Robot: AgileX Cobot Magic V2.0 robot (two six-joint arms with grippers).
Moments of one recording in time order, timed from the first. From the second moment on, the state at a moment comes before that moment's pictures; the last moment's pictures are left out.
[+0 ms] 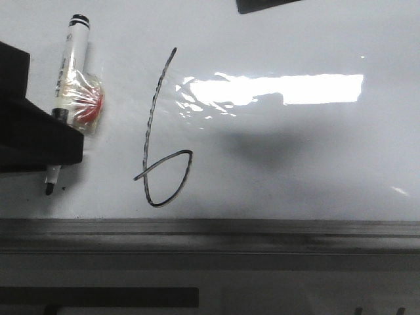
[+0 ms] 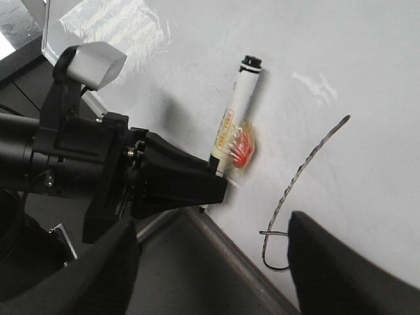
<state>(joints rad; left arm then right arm) -0.83 1.01 -0.37 -0.98 -0.11 0.40 0.89 1.00 -0.75 0.38 0.22 -0.14</state>
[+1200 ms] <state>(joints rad) -0.83 0.35 -0.35 -0.63 0.04 0.39 0.89 0.70 -0.61 0.28 0.16 -0.14</state>
